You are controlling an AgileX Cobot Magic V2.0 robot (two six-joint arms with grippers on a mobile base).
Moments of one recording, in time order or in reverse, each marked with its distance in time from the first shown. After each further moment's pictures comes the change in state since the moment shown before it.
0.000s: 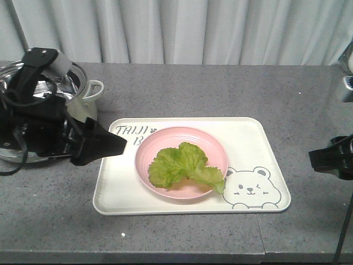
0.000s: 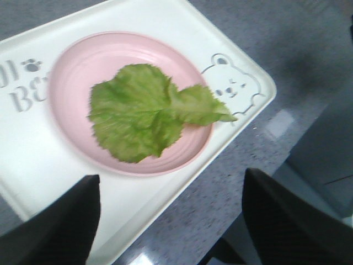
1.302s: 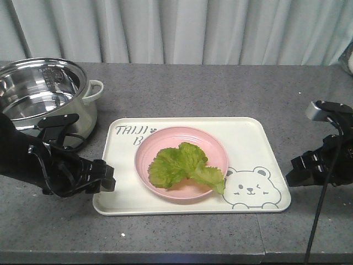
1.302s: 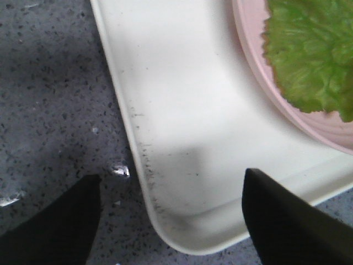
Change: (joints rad) left arm 0.006 0.247 0.175 0.212 -0.203 -0.405; right arm -0.144 0.335 0.004 0.307 0.026 -0.394
